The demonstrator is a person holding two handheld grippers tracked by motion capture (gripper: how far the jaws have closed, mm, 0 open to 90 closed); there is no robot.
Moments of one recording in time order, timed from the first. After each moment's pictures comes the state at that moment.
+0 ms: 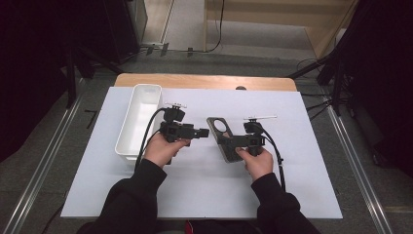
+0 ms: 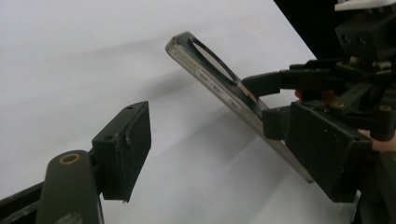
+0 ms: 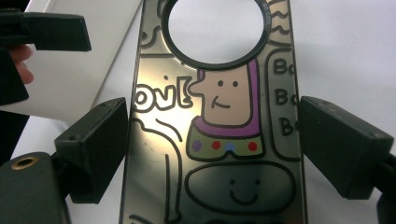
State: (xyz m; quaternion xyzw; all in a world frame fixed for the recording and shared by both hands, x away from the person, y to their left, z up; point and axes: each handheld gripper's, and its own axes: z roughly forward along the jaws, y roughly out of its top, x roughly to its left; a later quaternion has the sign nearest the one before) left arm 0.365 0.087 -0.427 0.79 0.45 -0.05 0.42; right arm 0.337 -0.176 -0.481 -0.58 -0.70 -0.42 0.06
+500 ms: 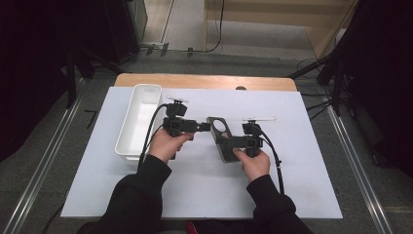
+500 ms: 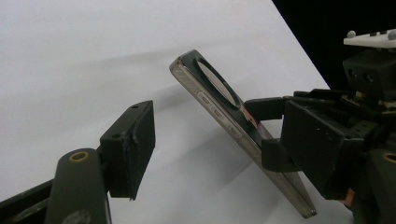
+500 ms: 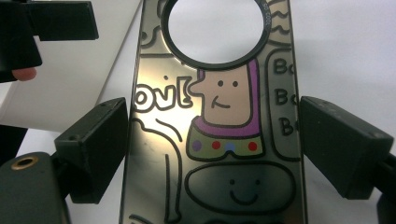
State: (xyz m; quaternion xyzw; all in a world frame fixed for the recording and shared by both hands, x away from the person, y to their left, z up) left arm 0.379 0.079 -0.427 0.77 0.47 -0.05 0.42; right arm 0.334 -0.169 -0.485 -0.60 -0.68 -0.43 0.06
